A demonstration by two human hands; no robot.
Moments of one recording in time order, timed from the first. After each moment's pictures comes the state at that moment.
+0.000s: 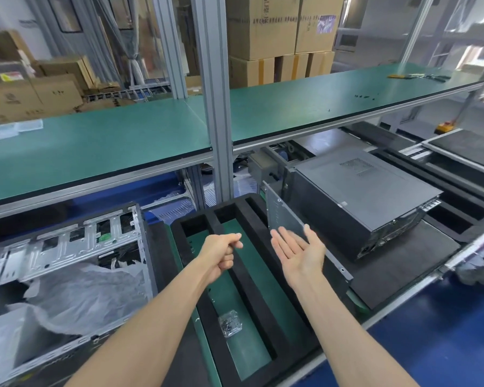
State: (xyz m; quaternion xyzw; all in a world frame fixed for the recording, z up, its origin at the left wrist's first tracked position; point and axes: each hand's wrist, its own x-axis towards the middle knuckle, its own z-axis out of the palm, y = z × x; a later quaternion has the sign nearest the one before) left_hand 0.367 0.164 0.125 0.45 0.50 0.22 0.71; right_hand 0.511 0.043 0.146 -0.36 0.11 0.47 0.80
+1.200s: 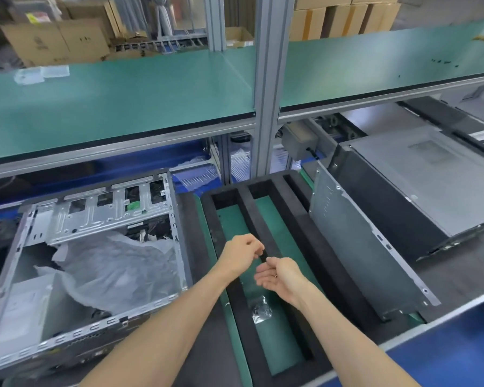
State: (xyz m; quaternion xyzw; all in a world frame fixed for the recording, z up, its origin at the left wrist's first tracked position) left_hand 0.320 0.193 0.059 0.66 0.51 0.14 0.53; right_hand 0.435 0.117 0.037 -0.66 -0.09 0.61 0.43
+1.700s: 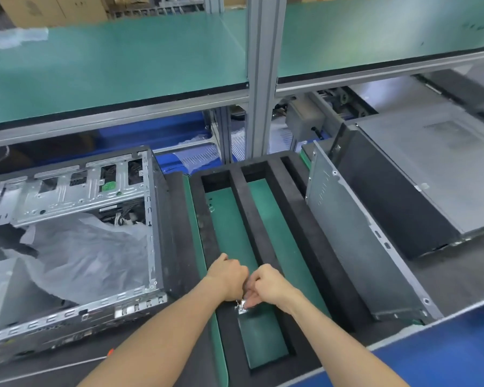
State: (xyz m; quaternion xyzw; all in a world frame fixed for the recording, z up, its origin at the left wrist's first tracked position) left_hand 0.336 0.174 -0.033 0.90 0.32 -0.29 0.07; right_hand 0.456 0.103 -0.018 -0.69 -0.37 0.60 0.18
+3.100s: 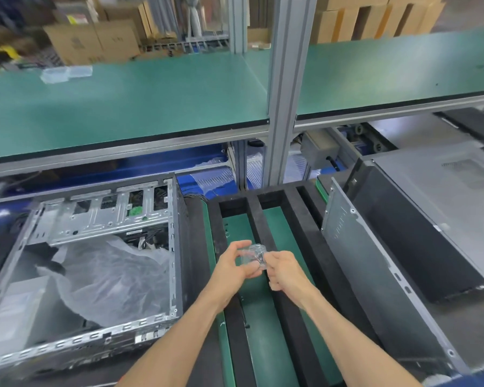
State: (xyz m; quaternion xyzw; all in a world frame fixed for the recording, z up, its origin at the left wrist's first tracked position) left_hand 0.316 0.197 0.030 0.51 0.48 0.29 0.65; right_hand 0.469 0.164 0.041 -0.67 -0.31 0.56 0.37
